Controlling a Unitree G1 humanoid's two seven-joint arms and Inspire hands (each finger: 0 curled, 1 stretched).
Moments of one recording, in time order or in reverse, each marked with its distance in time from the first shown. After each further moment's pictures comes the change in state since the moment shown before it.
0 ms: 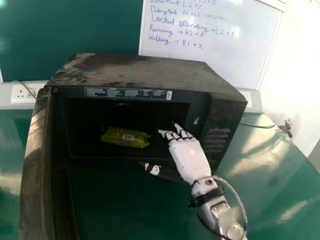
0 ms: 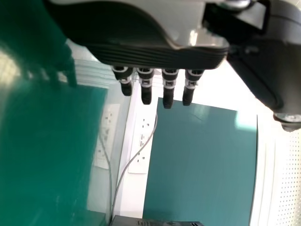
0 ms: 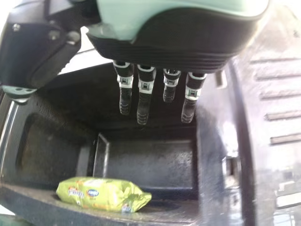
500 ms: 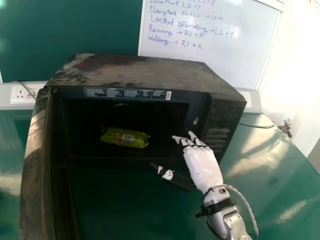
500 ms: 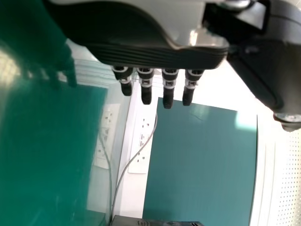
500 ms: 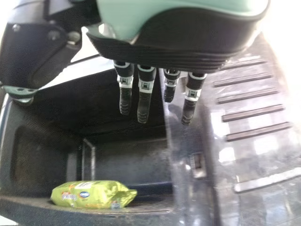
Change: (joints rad) left arm 0.003 -0.001 0.000 -0.004 0.000 0.002 -0.008; right arm 0.153 -0.010 -0.118 -0.106 0.123 -0.020 0.057
